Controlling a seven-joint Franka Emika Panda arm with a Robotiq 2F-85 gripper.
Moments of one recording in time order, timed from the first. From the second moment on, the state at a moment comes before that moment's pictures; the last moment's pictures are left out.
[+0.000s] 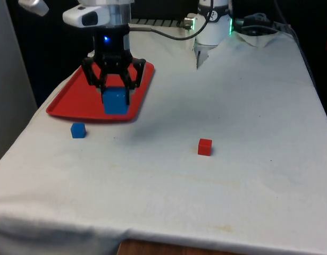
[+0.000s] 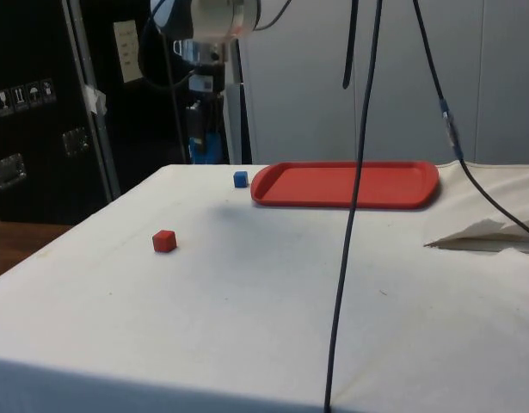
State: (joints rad) arm 0.38 0.75 -0.81 -1.66 0.73 2.26 -0.76
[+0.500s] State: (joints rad) arm 0.38 0.71 -0.85 -1.69 0.72 2.25 -0.79
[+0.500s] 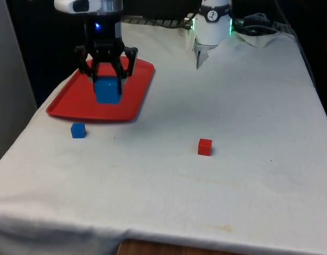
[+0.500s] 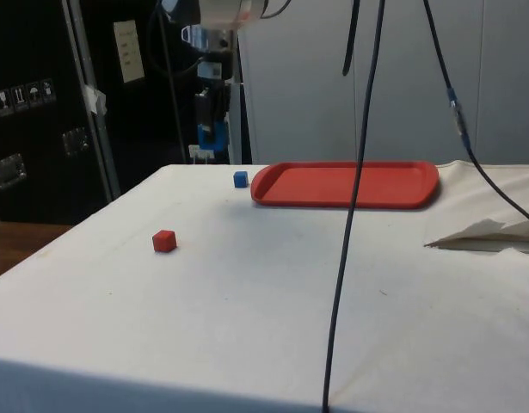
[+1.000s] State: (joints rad) arm 0.39 0.64 -0.88 -1.75 0.68 2.25 -0.81
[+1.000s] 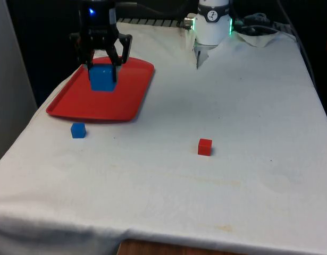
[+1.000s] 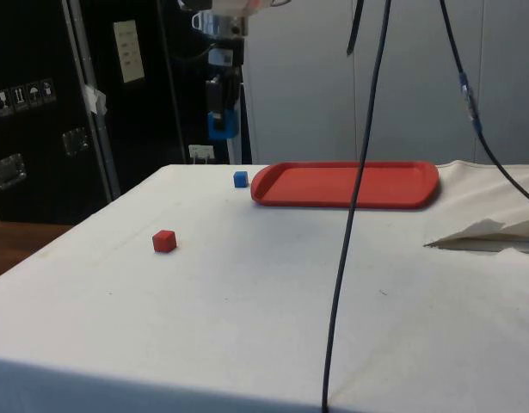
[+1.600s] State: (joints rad) arm 0.39 0.61 -0.89 -1.78 0.67 2.26 -0.83
